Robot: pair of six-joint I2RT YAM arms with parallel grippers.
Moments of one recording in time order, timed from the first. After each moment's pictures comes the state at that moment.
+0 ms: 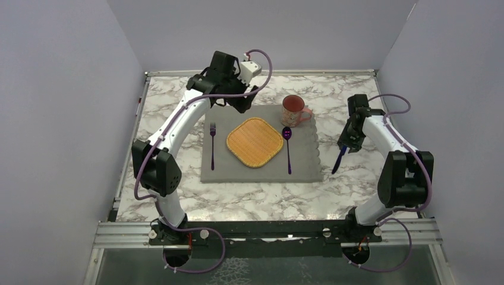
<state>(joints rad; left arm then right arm) -0.40 1.79 1.80 -0.75 0.23 0.31 -0.01 1.57 1.12 -0.82 0.20 0.50</state>
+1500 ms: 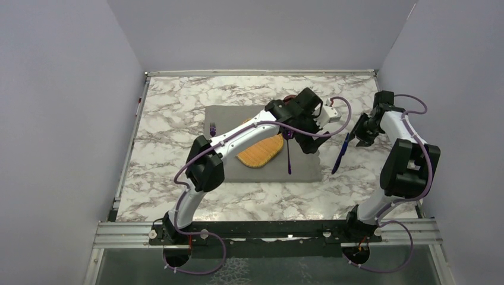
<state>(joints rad) -0.94 2.14 2.12 -0.83 0.33 0.18 -0.25 1.67 1.19 -0.75 -0.08 0.35</state>
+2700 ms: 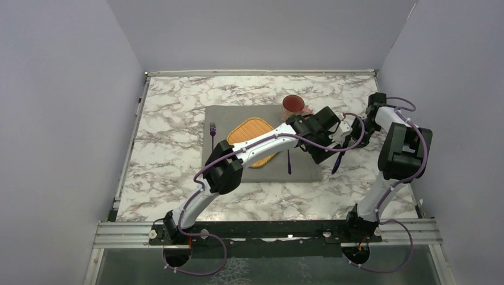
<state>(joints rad) -1.05 2.33 2.23 -0.81 0.09 0.09 -0.25 1.88 1.27 -0.73 -0.13 0.29</state>
